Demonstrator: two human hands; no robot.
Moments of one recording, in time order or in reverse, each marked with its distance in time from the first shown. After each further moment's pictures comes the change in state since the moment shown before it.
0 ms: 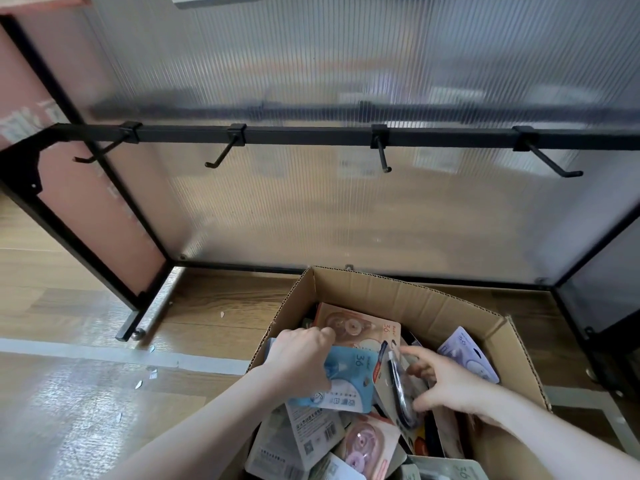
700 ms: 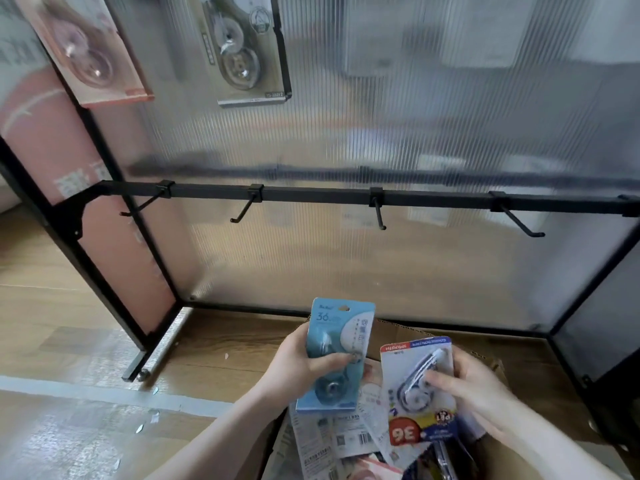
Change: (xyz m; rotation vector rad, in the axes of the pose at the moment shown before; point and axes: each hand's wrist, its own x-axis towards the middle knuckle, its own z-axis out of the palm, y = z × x) left_hand -0.026 -0.006 -0.049 -1.347 0.232 -0.106; right_hand -0.042 -0.043 -0.028 0.633 0.274 -0.335
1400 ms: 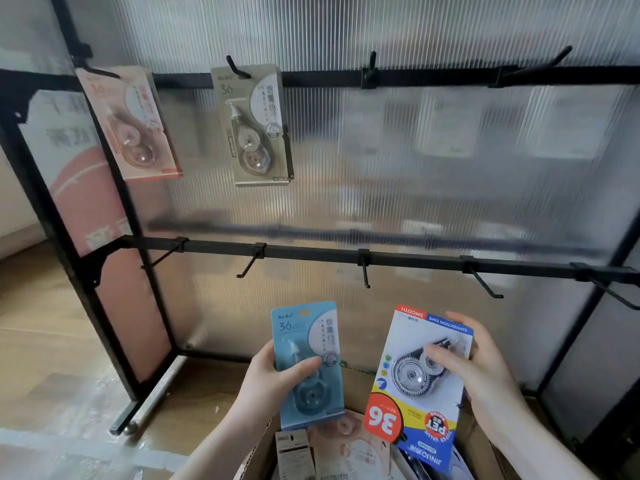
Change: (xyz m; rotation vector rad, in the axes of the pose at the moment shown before) left_hand -0.025 0.052 -0.018 -0.252 0.187 0.107; right_hand -0.032 -0.112 0.017 0.150 0.303 -0.361
